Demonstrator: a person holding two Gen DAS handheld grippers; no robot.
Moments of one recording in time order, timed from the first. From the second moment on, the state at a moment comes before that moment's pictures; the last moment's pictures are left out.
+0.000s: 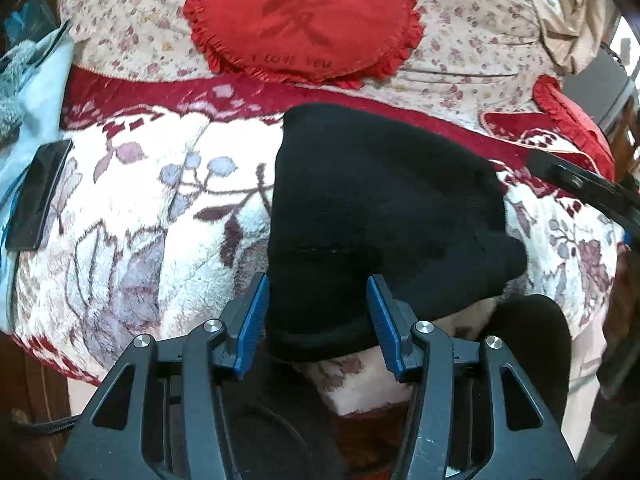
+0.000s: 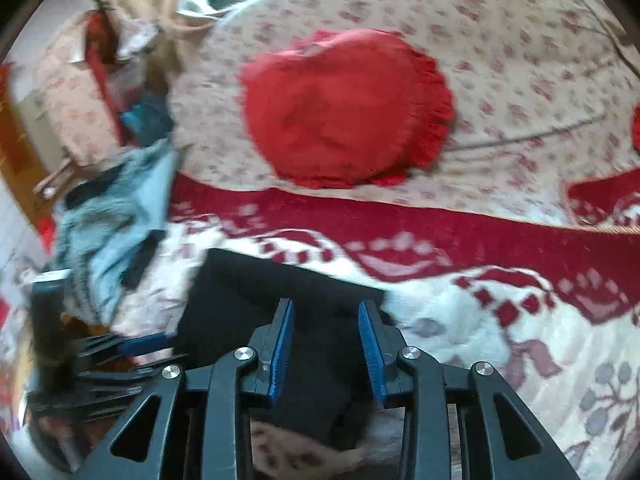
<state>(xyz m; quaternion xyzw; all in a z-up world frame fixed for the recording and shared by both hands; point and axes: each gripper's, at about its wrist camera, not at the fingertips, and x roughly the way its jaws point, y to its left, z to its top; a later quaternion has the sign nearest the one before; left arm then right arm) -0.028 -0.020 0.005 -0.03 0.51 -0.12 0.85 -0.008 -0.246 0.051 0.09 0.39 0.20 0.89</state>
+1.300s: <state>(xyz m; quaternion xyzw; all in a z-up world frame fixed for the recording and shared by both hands) 0.002 -0.032 0.000 -0.04 0.51 -0.08 0.86 -0.014 -0.237 0.001 0.09 0.48 0.20 0.85</state>
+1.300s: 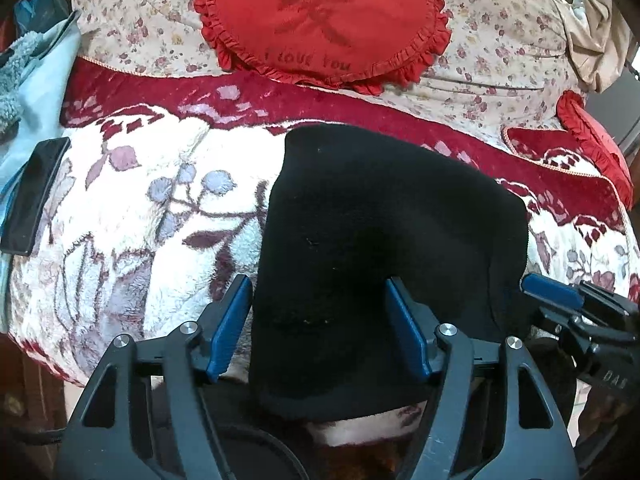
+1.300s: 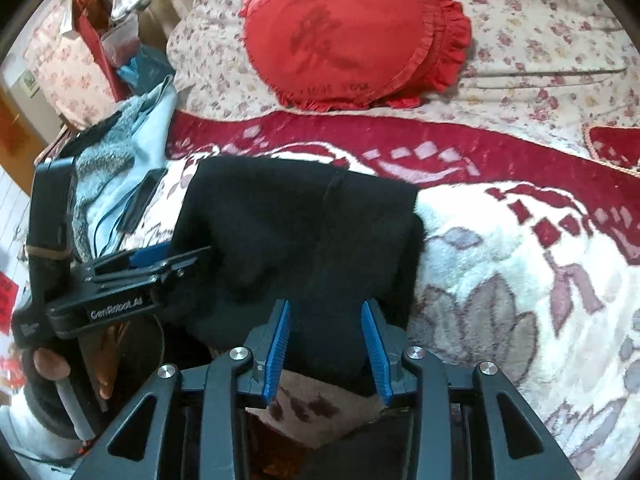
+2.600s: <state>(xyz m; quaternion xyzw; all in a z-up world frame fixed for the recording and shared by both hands) 0.112 -0.030 -0.007 -0.09 0.52 -0.12 0.84 0.121 -0.239 -0.010 0.13 0.48 0.15 0.85</state>
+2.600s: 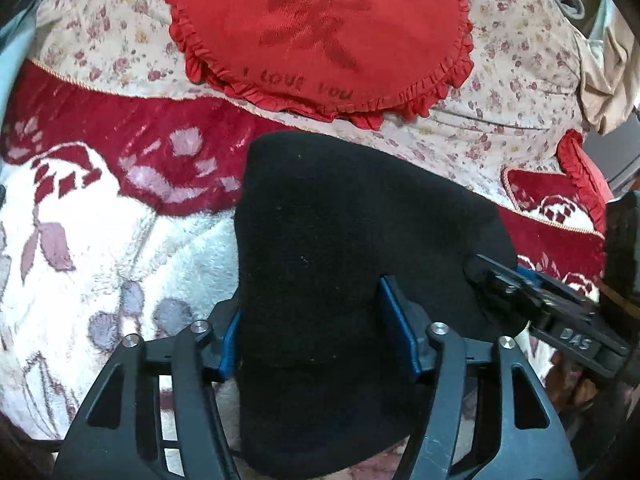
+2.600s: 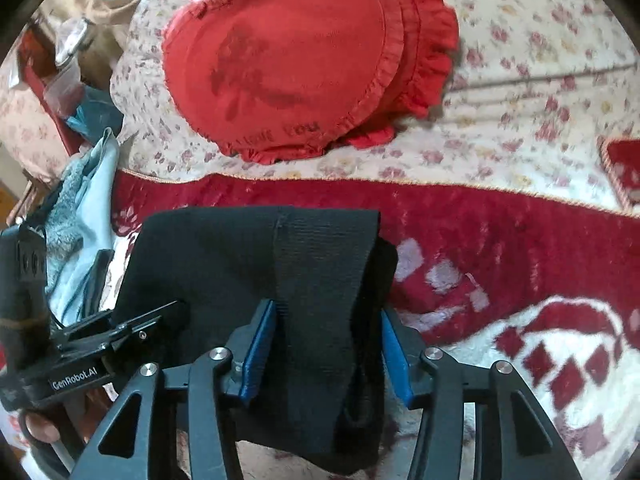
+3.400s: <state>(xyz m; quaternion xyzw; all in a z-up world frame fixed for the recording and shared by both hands) 0.038 -0.026 0.041 -0.03 0.44 -0.02 0.90 0.042 -0.210 0.042 0.07 0.41 0.14 0.90</state>
